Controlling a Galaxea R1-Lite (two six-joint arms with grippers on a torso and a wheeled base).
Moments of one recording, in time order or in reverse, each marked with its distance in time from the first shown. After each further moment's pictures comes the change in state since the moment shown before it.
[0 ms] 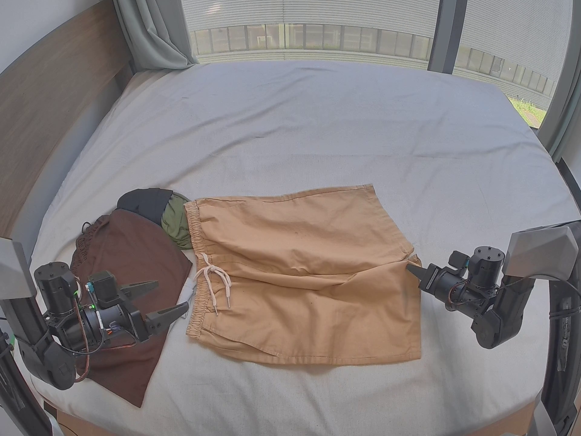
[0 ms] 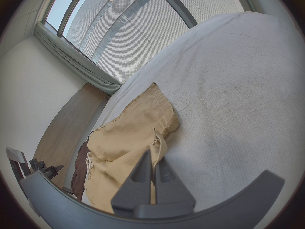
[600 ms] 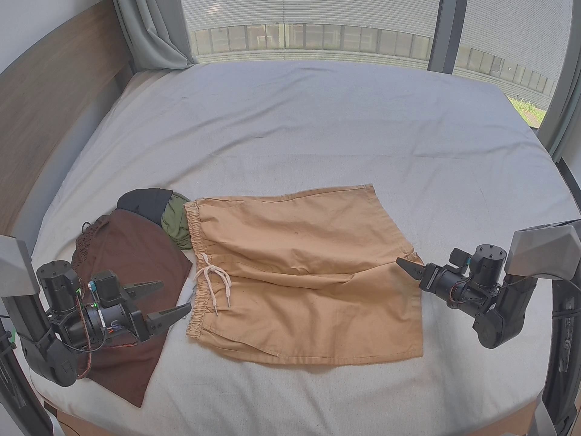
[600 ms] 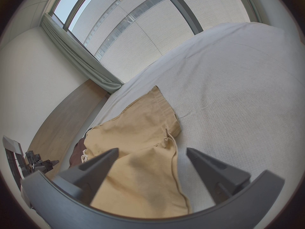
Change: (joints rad) left arm 0.008 0.026 -0.025 -0.002 -0.068 -0.008; right arm 0.008 -0.025 0.014 0.000 -0.020 -0.079
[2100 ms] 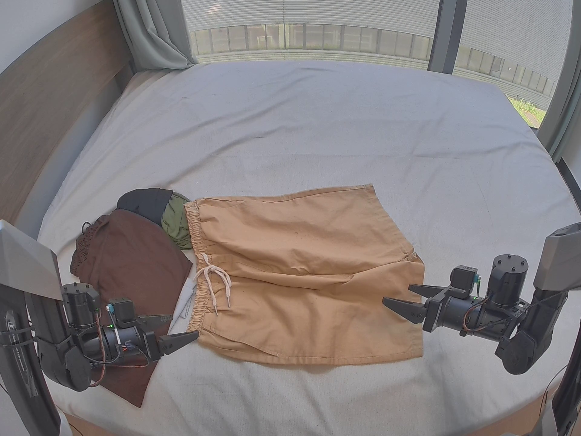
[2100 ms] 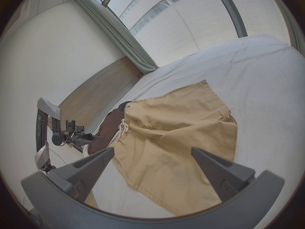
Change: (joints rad) left arm 0.014 0.206 0.013 0.000 0.000 -0.003; right arm 0.144 -0.276 0.325 0.005 0.147 -0.237
